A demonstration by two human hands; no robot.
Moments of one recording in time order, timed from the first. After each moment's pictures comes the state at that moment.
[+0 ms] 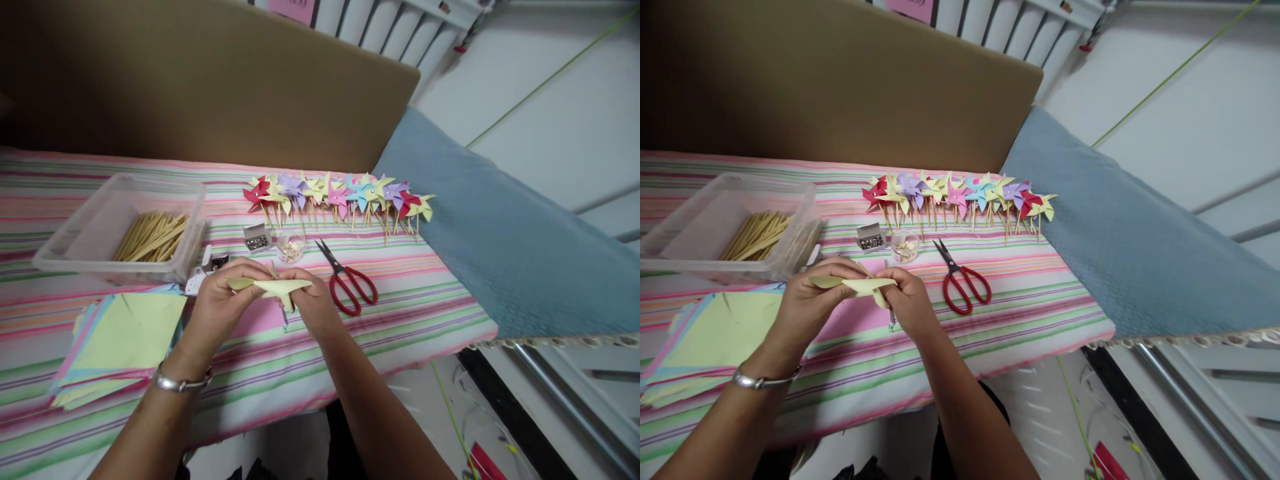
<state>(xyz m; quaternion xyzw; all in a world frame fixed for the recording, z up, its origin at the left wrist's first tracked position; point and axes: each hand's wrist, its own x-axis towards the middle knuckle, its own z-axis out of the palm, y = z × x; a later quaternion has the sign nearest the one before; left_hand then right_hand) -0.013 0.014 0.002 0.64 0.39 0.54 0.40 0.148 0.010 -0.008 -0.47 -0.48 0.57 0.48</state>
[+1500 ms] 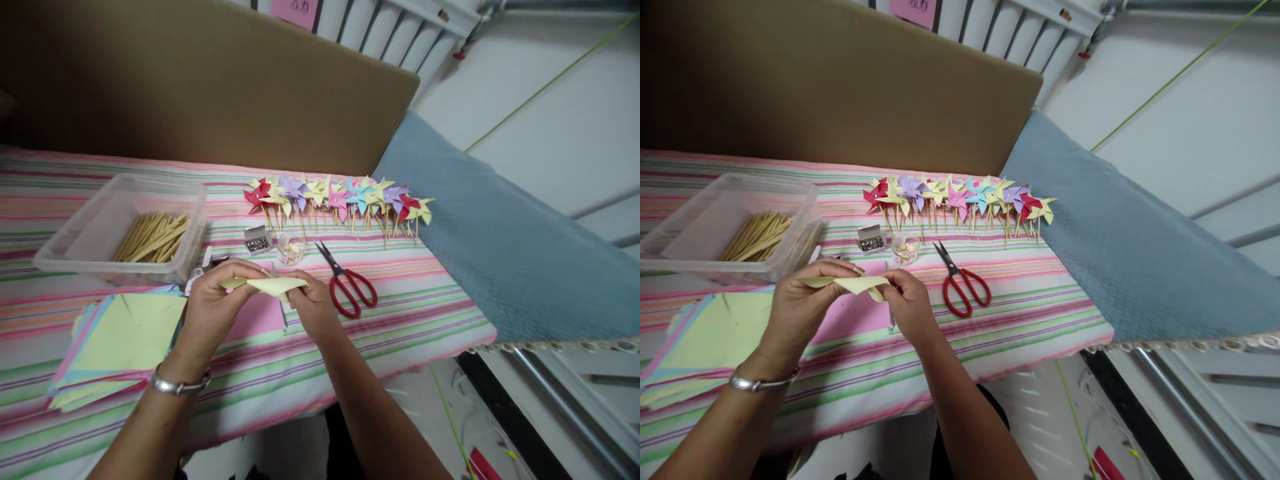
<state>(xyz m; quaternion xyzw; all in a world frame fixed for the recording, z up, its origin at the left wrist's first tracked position) -0.014 0.012 0.001 0.59 0.40 0.58 0.40 0.149 0.007 0.001 -0.47 -0.56 0.47 0.49</state>
